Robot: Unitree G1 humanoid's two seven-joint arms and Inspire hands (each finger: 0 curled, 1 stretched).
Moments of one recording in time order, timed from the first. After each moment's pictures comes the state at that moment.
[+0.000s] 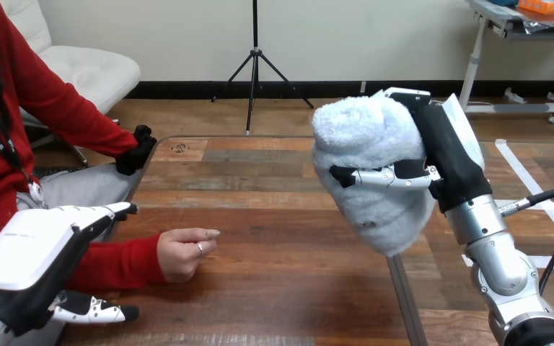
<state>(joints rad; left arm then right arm) 0.09 0.74 0.08 0.40 0.76 -0.73 0.29 -0.62 -0.31 0.03 1.14 -0.14 -1.08 0.03</state>
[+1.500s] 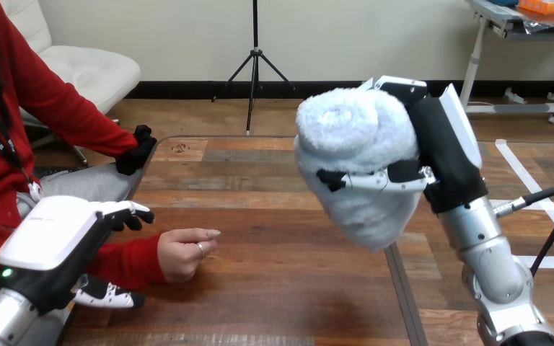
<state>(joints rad) -0.04 0.74 -0.03 0.46 0.76 -0.67 0.27 -0.50 -0.27 0.03 0.88 -0.08 -1.10 0.10</state>
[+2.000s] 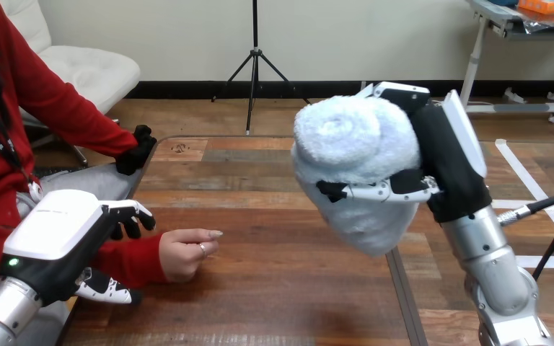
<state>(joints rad) -0.07 0.74 -0.04 0.46 0.75 -0.64 0.18 -0.43 -0.27 0.03 0.73 -0.03 -1.08 0.14</state>
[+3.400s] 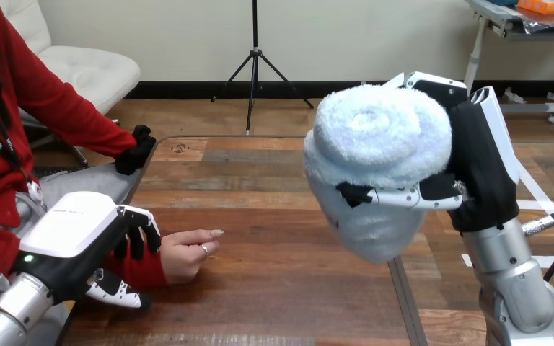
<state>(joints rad) -0.10 0.74 -0.08 0.48 0.74 -0.65 0.15 -0.27 -0.27 0.03 0.39 0.16 -0.95 0.28</state>
